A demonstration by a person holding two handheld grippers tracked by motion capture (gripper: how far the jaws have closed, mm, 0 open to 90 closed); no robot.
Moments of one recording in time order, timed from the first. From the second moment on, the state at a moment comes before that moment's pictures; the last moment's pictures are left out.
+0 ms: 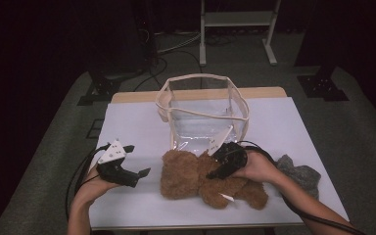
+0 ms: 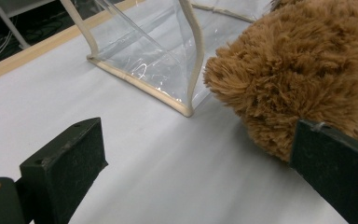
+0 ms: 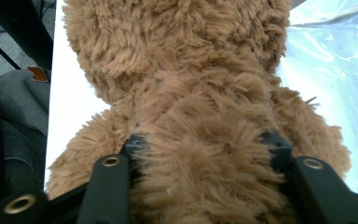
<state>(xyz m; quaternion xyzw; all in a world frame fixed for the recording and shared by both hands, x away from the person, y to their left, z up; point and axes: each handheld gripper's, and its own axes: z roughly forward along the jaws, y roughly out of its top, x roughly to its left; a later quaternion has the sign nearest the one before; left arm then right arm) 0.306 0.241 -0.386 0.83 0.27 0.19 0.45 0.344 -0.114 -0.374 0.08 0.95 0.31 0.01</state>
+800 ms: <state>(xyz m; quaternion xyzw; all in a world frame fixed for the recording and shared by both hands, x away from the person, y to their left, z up) 0.306 0.246 -0.385 0.83 0.27 0.19 0.45 0.343 -0.118 -0.358 0.08 0.95 0.31 0.01</state>
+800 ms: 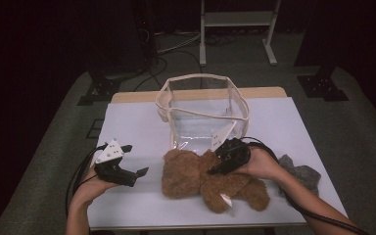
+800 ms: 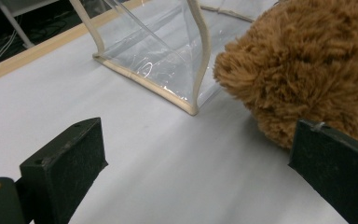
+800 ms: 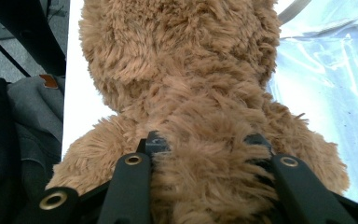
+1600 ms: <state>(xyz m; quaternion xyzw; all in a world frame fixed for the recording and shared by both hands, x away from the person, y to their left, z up) 0.305 0.255 -0.385 0.82 0.28 0.20 0.45 0.341 -0.129 -0.314 0.08 0.92 0.39 0.00</state>
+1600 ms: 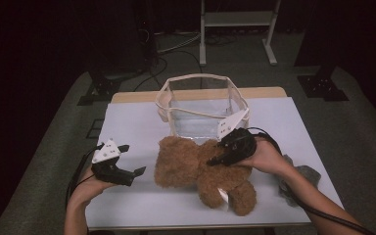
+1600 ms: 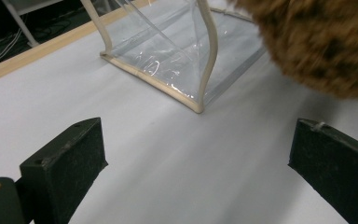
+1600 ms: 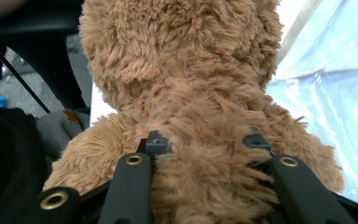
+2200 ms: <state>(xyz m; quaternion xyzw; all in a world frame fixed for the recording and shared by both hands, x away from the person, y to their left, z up) 0.306 0.263 -0.386 0.82 0.29 0.20 0.45 0.345 -0.123 -0.287 0.08 0.91 0.42 0.00</state>
